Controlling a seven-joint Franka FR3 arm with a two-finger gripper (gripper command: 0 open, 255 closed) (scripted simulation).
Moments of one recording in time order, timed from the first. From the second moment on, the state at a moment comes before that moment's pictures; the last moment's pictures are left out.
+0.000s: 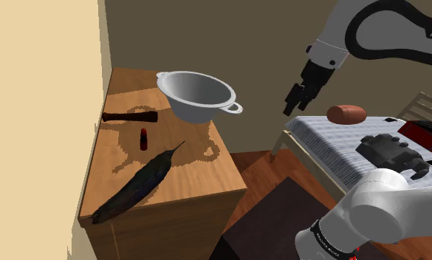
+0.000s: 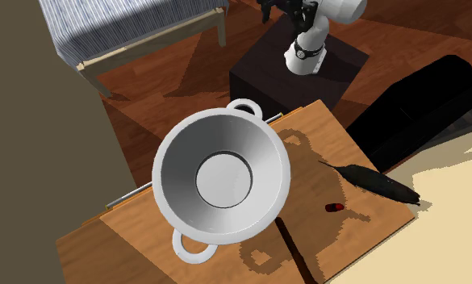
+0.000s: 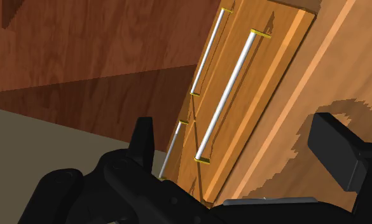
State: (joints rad) arm 0.00 -0.79 -0.01 -2.40 -0.03 1.65 0.05
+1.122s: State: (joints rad) arm 0.07 -0.42 0.25 -2.26 0.07 1.91 0.37
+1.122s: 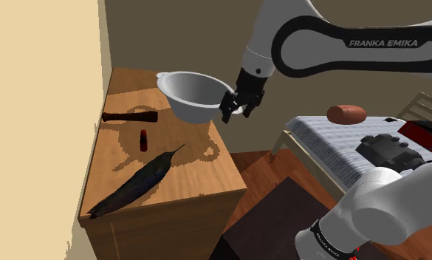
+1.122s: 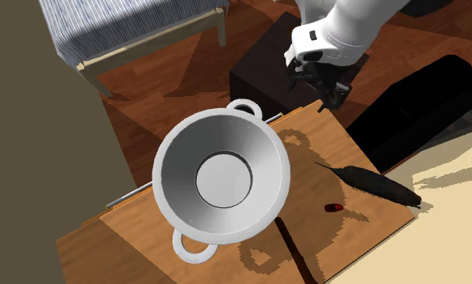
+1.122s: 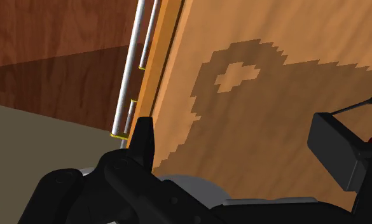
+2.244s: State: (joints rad) arm 0.16 0.19 0.45 -1.76 -0.18 2.02 0.77
